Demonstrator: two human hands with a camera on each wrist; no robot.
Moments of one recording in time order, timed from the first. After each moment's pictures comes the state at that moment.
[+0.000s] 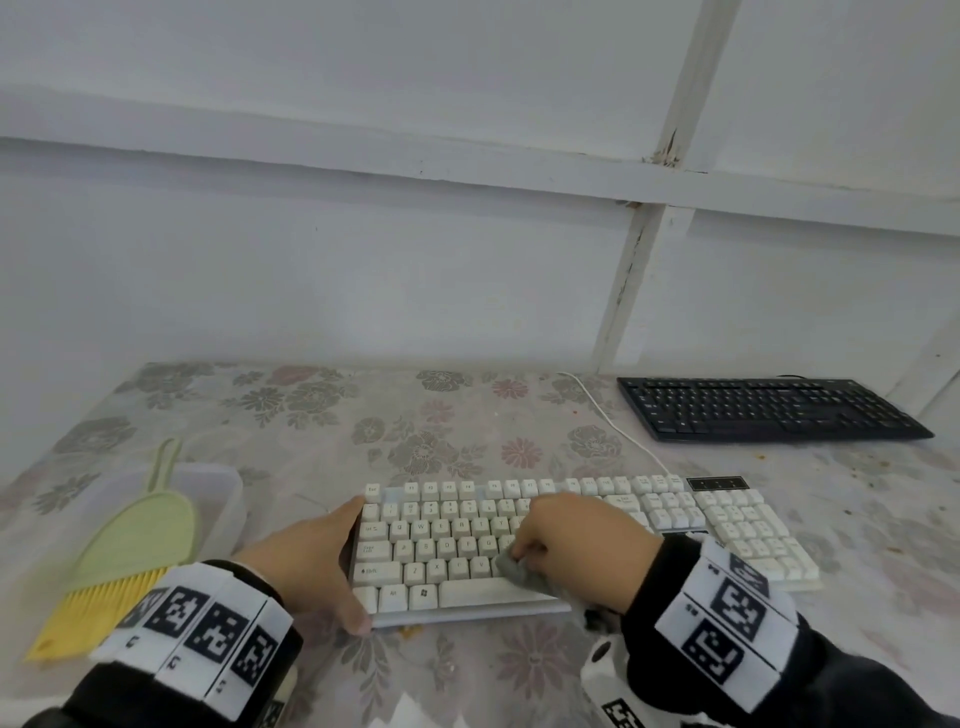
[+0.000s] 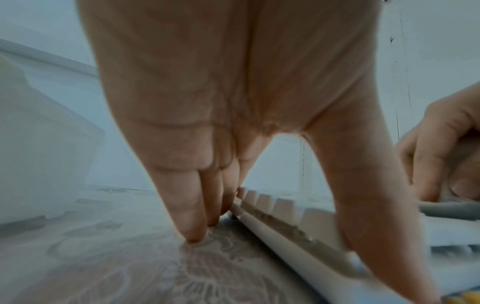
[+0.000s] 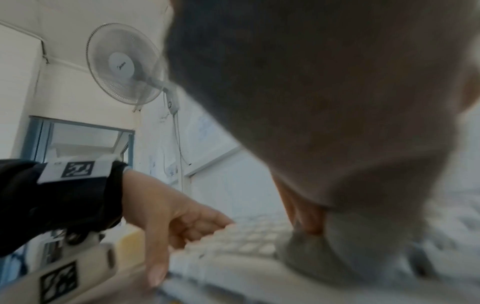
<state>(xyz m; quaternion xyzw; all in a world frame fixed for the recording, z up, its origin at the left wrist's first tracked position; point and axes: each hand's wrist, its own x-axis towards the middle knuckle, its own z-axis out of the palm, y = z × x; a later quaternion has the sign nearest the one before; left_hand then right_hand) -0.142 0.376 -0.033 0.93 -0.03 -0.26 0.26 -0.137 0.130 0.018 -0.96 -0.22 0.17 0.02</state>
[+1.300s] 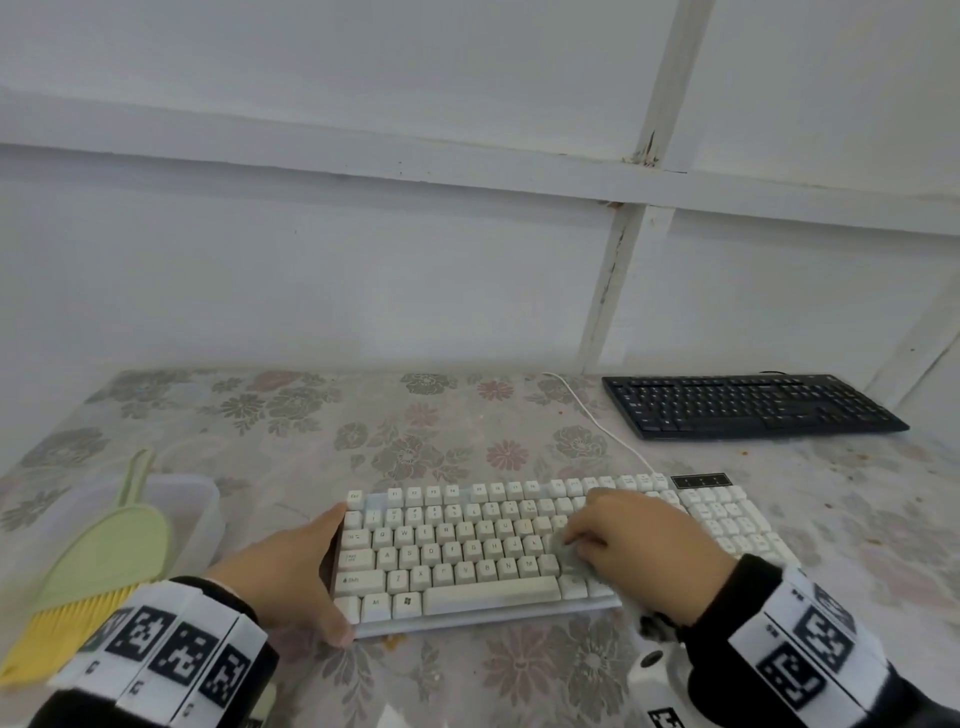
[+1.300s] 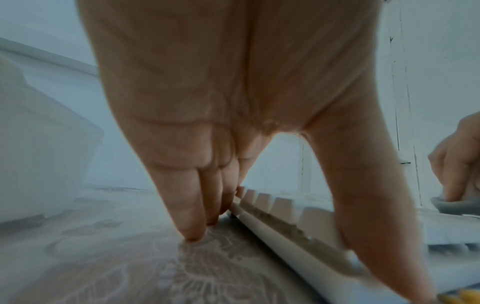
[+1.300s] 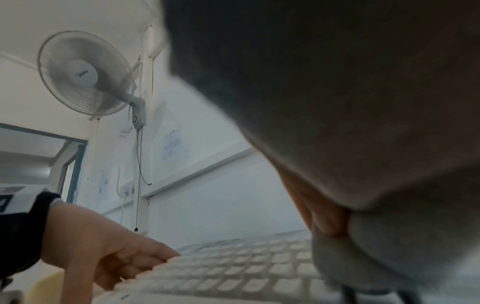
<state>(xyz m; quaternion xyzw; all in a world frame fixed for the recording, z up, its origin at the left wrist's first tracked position) -0.144 0.375 -0.030 0.93 -0.03 -0.26 0.25 -0.147 0.075 0.021 -0.98 -0.19 0.07 0.05</state>
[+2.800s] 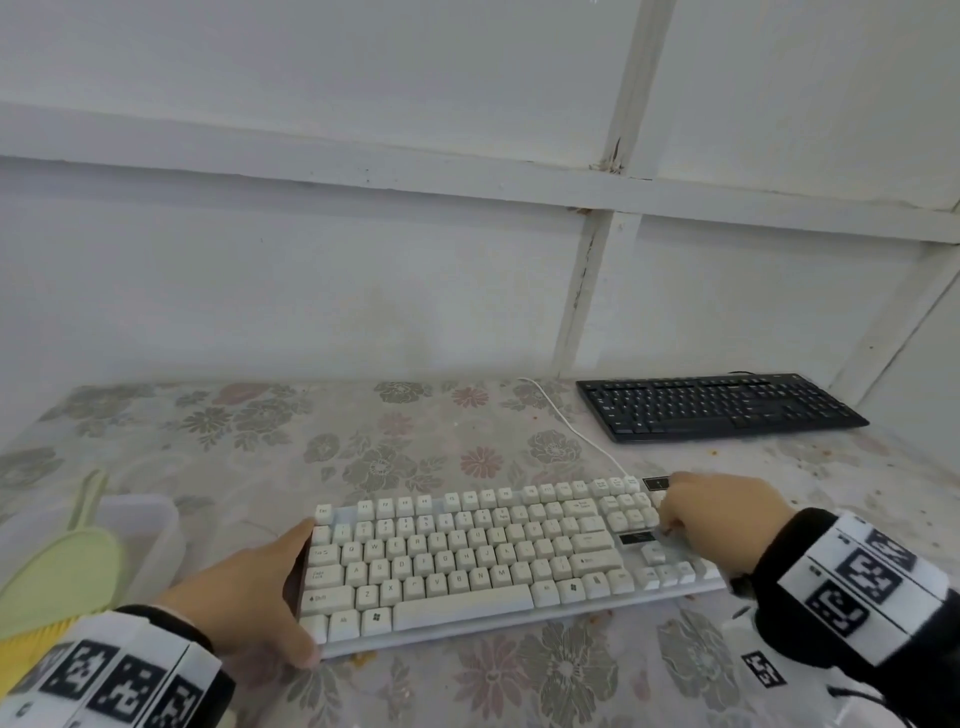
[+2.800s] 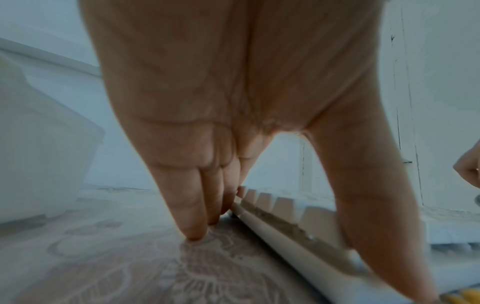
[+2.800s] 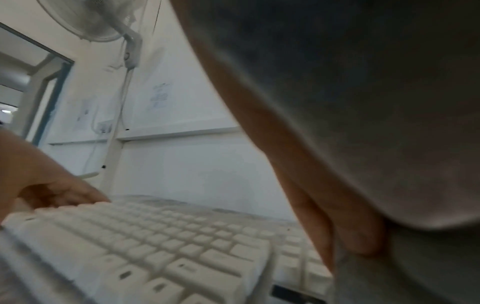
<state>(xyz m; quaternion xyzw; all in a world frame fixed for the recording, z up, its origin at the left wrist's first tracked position) -0.146 0.370 -0.025 0.93 -0.02 -0.27 0.25 -0.125 -0.006 0.034 -0.97 -0.06 0.12 -0.19</state>
